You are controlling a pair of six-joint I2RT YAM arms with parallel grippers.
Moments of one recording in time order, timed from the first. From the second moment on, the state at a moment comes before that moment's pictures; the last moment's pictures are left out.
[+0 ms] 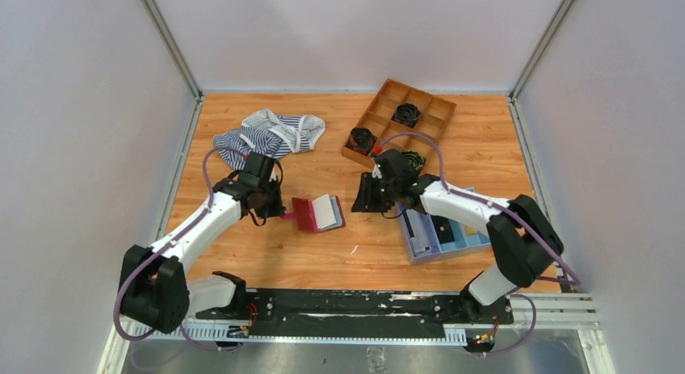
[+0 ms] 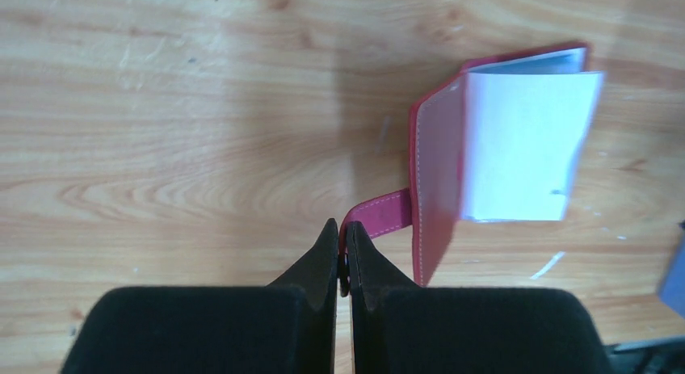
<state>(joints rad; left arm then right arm) -0.33 1.20 0.77 -0.60 0.03 -0.53 0.68 1.51 0.90 -0.21 -0.26 0.65</state>
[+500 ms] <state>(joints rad) -0.33 1.45 0.79 -0.66 -0.17 -0.54 0.71 1.77 1.03 -0.06 -0.36 0.73</state>
